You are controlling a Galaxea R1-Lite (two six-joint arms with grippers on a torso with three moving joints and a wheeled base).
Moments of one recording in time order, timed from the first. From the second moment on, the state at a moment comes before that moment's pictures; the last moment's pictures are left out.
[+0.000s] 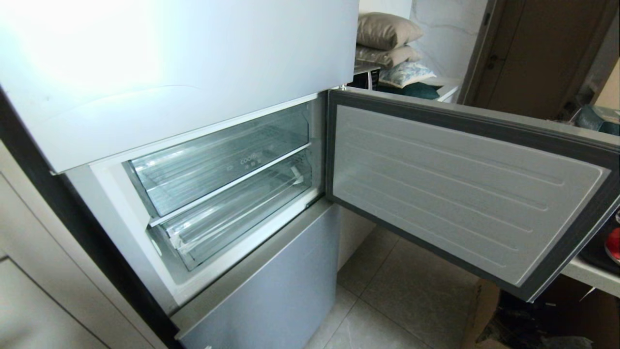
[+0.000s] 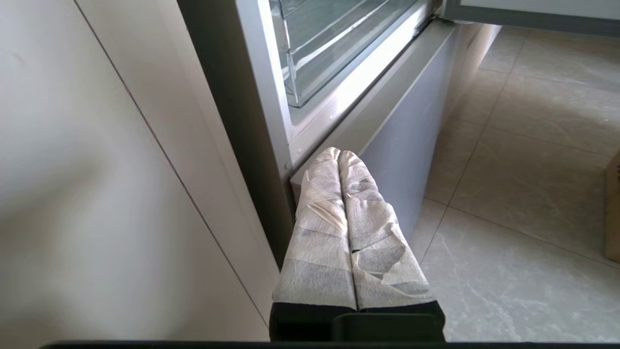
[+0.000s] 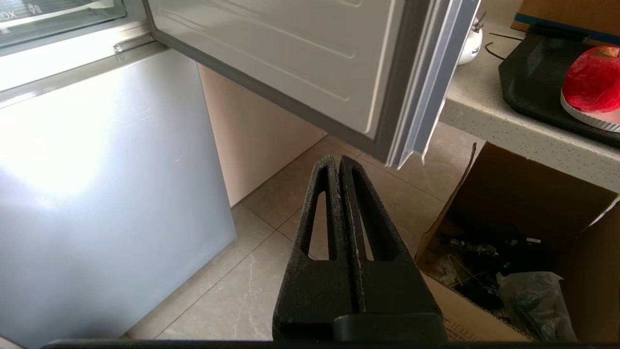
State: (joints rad) left arm 0.00 0.00 -0.02 0.05 -0.02 0.12; right arm 0.00 0.00 0.00 0.00 0.00 -0.01
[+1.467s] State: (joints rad) left arm 0.00 0.00 -0.02 0.04 0.00 0.00; right arm 0.00 0.00 0.00 0.00 0.00 0.00
